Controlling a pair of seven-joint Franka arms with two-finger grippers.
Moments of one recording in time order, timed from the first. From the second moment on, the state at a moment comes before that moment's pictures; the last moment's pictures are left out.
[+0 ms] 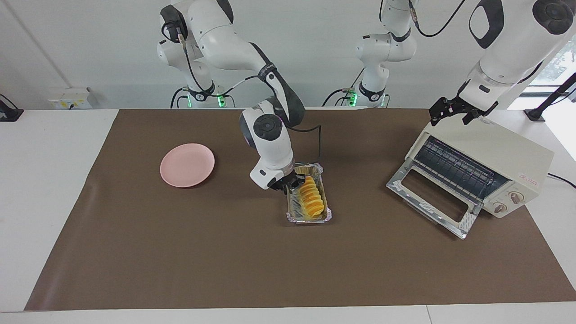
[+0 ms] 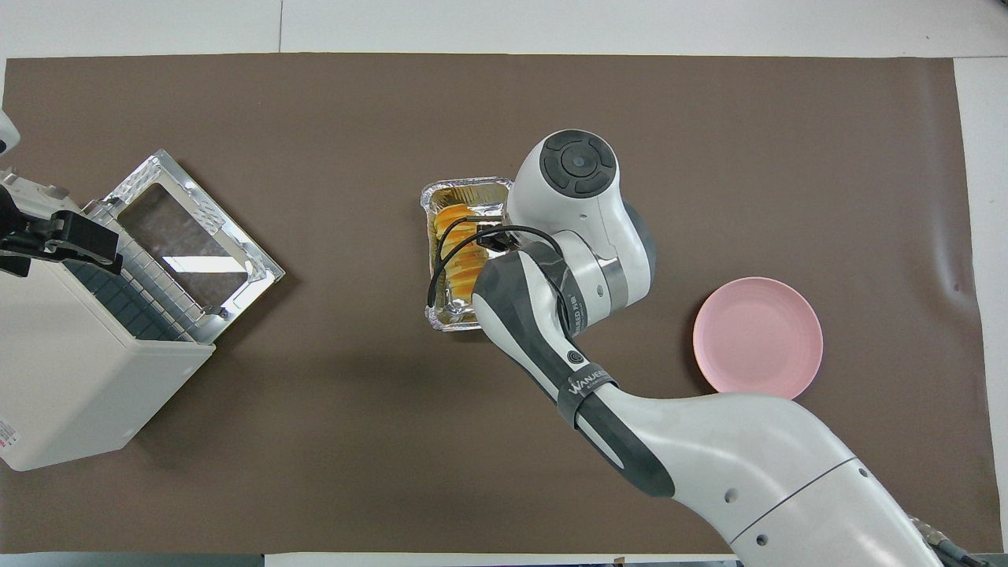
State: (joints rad) left arm -0.09 0.05 0.03 -1.52 0.03 1.41 0.00; right arm 0.53 0.54 -0.01 -1.54 0.18 2.13 0.48
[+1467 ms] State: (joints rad) left arm -0.09 0.05 0.03 -1.52 0.03 1.41 0.00; right arm 0.01 0.29 -0.04 -1.44 0.11 1.71 -0.01
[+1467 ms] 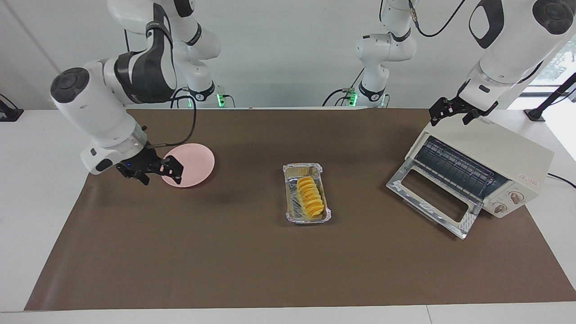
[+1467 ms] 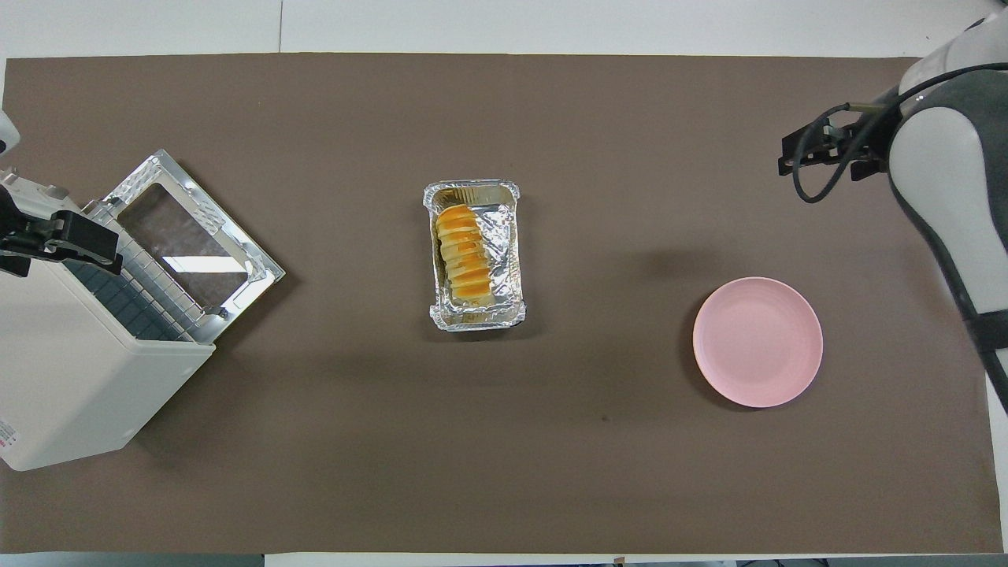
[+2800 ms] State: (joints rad) left arm -0.51 0.07 -0.02 -1.59 -0.05 1.66 -0.37; right arm -0.16 -0.03 -0.04 -1.60 -0.07 1.43 -0.30
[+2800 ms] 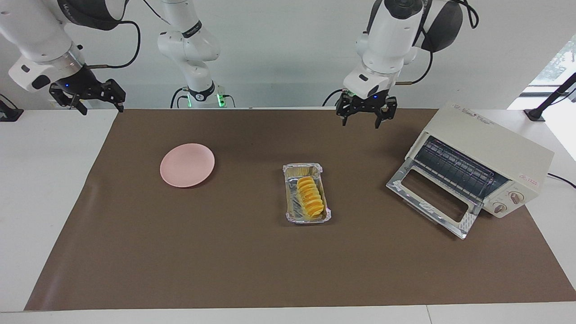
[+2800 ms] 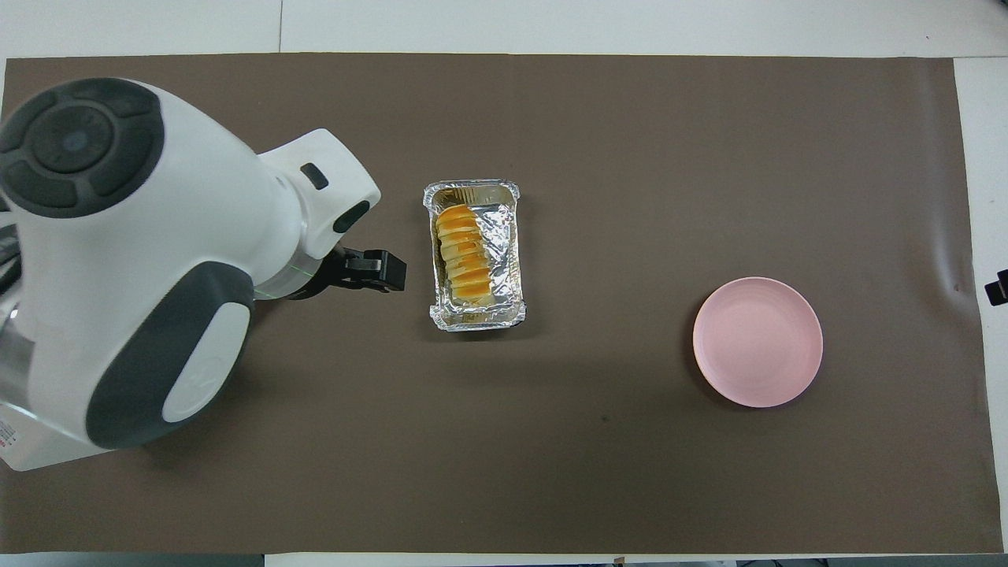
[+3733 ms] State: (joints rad) left arm -0.67 0.64 -0.01 -1.30 -0.05 1.94 -0.63; right arm -0.18 -0.03 -0.04 -1.60 -0.03 1.43 -0.30
